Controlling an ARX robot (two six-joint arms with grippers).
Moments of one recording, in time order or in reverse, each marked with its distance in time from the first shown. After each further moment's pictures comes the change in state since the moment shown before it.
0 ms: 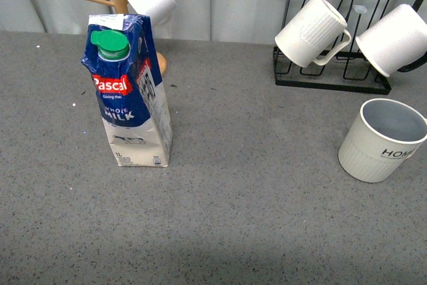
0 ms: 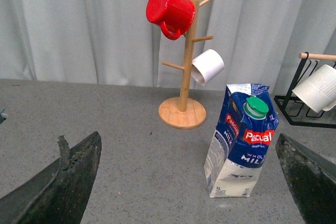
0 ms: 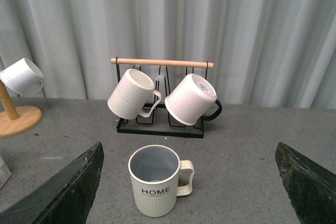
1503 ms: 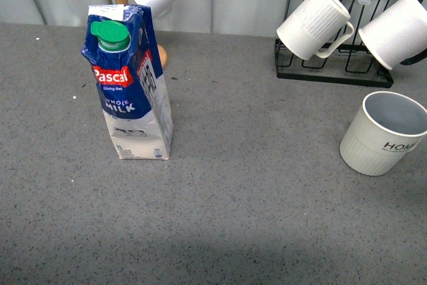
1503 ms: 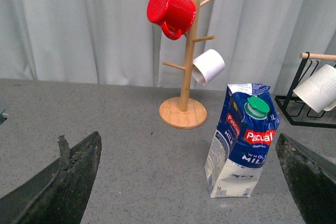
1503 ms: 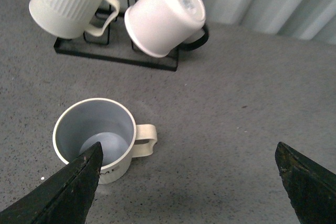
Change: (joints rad) left arm 0.000 -0.001 0.000 0.000 0.000 0.000; right arm -0.082 1.251 0.413 0.365 0.020 -0.162
